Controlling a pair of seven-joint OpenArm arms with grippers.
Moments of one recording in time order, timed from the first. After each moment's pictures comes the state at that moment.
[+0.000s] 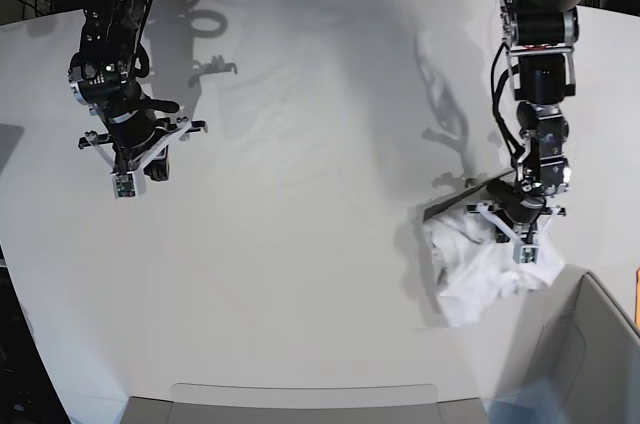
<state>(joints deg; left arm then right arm) -22.2 -18.8 -5.6 46.8 -7.5 -13.8 20.8 -8.2 10.7 9.2 111.6 12.7 11.4 -52.4</state>
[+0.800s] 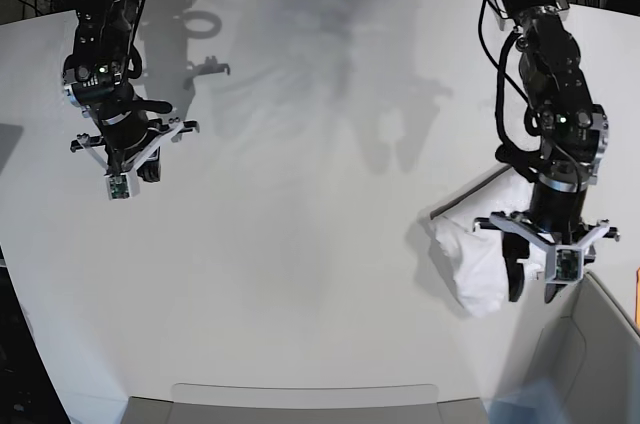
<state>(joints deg) -6.5 -10.8 -15.6 116.7 -8.3 -14.2 42.6 -8.0 13.5 9.1 111.2 12.6 11.6 -52.5</state>
